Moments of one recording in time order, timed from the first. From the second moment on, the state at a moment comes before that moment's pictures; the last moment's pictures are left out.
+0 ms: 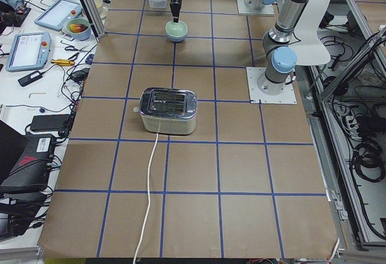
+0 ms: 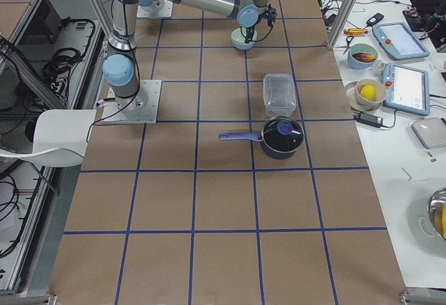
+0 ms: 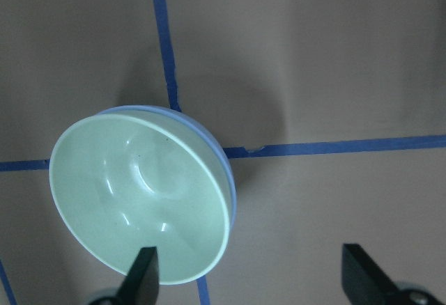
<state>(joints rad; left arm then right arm) -1.53 -1.56 -1.53 -1.52 1.59 0.10 1.72 -1.24 1.59 -1.85 -1.37 0.26</state>
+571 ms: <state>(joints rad) -1.54 -1.56 -1.54 -1.52 1.60 0.10 1.59 -1.50 1.59 -1.57 -1.57 0.11</state>
